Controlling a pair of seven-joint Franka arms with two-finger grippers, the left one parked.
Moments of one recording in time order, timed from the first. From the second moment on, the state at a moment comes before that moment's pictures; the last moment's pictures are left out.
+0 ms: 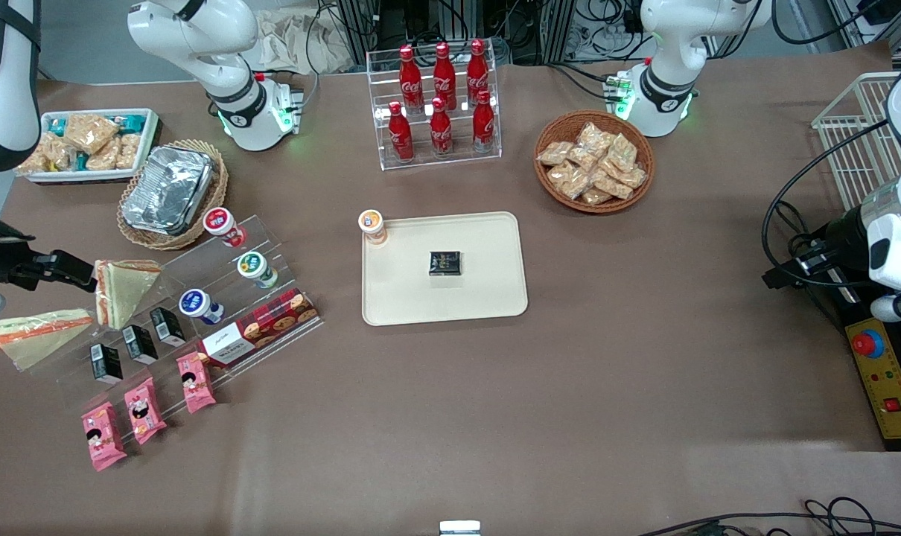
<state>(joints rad) -0.01 0.05 -0.12 -1.71 -0.01 1.80 -0.02</state>
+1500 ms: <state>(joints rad) -0.18 0.22 -0.21 -1.69 -0.06 1.89 0.71</state>
